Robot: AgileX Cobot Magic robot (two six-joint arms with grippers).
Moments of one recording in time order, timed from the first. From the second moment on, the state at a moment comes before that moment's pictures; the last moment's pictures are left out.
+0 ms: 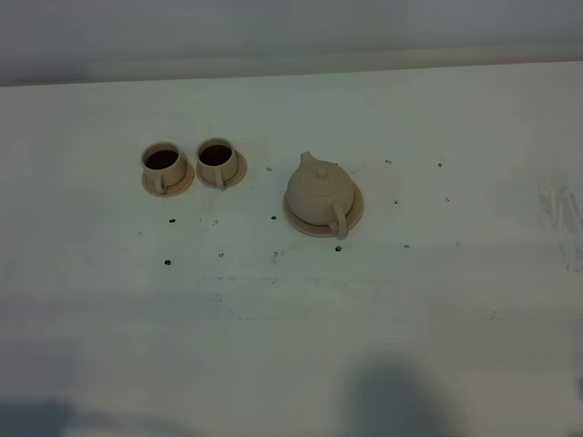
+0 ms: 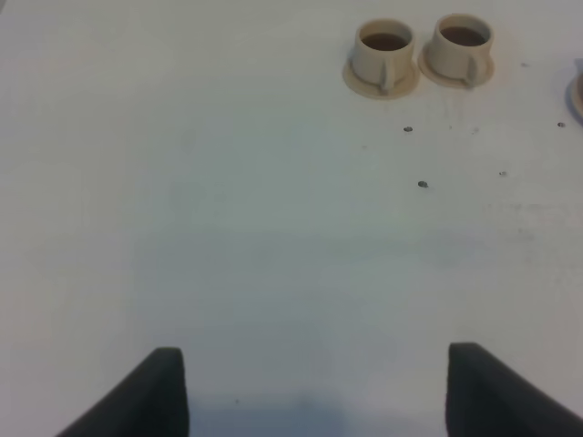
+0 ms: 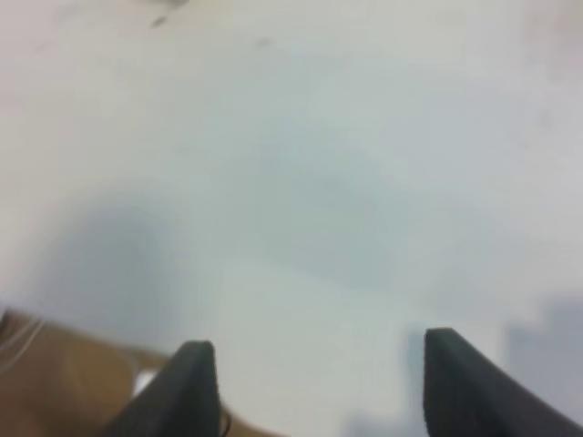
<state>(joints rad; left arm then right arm) -0.08 0.01 -0.51 0.00 1.04 -0.08 0.17 0.25 -0.51 0.14 1.09 -0.14</state>
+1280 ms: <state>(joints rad) -0.08 0.01 -0.51 0.00 1.04 -0.08 -0.03 -0.01 -0.51 0.15 1.10 -0.14</state>
